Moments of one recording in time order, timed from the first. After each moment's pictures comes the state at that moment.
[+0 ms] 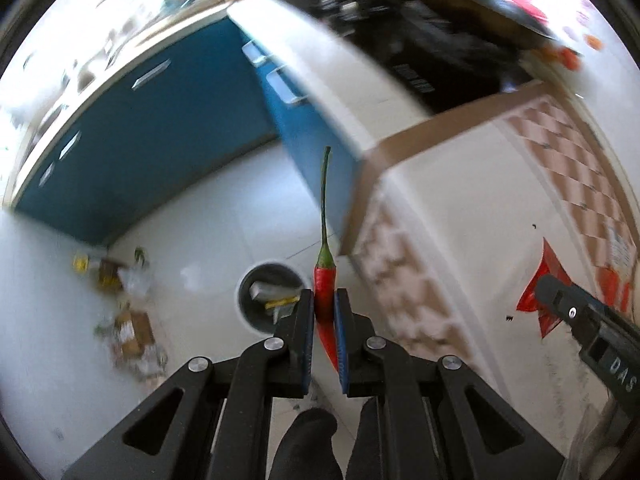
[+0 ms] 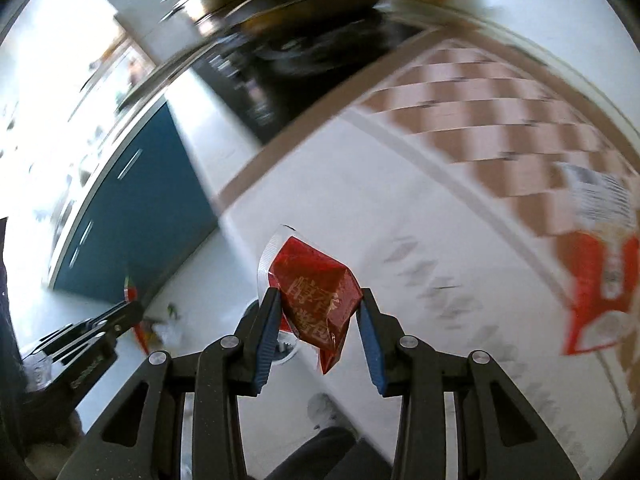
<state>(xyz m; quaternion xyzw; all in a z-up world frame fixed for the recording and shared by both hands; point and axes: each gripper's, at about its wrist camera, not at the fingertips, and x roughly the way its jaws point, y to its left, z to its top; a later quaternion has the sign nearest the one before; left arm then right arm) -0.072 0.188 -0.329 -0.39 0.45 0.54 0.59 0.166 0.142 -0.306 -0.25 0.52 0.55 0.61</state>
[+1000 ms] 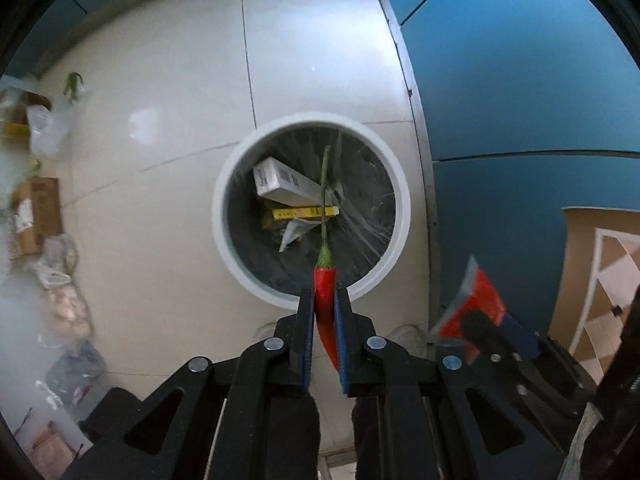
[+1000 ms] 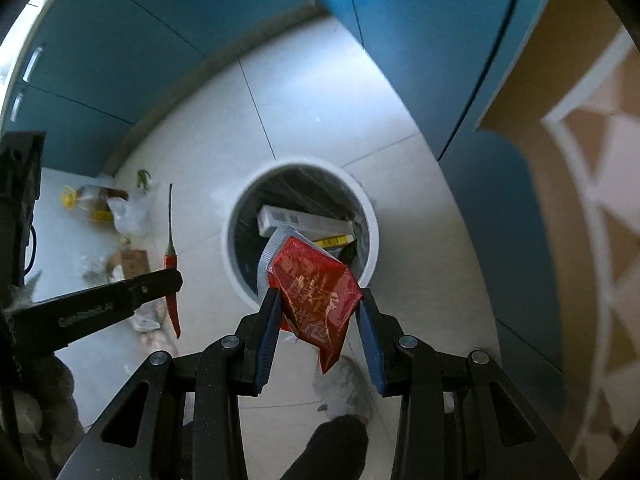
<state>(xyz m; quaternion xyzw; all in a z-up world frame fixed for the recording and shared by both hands) -0.292 0.246 -0.778 -0.64 0.43 0.44 0.46 -0.095 0.236 -0.763 -0.43 0.56 0.54 0.46</state>
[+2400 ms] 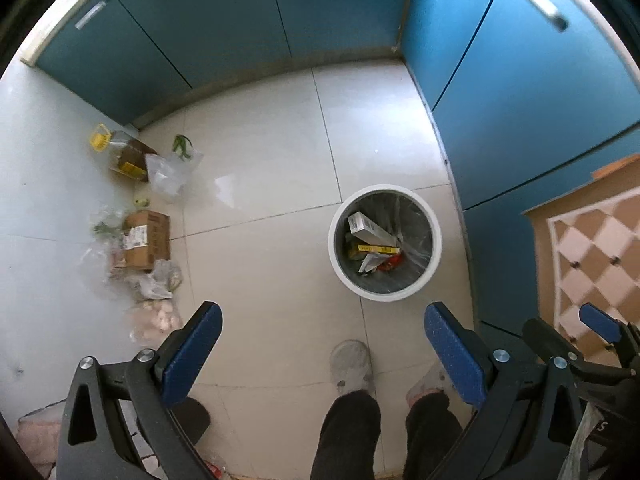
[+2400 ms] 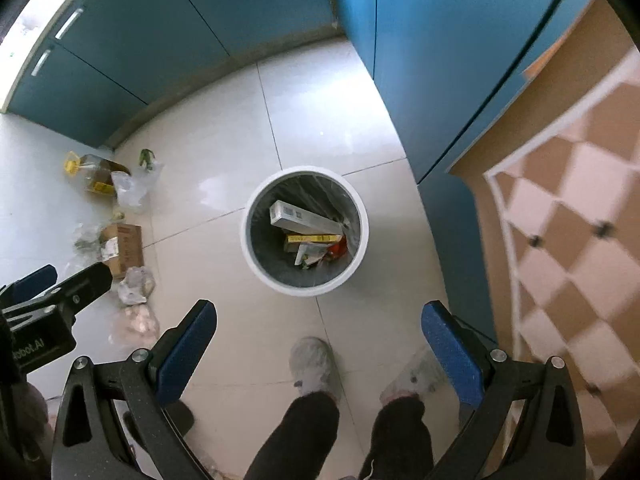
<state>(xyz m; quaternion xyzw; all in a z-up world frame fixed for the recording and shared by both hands) -0.319 0.176 -0.544 -0.50 0.44 0.59 0.46 -0.124 0.207 -0.603 -0.48 0.49 0.55 0.47</state>
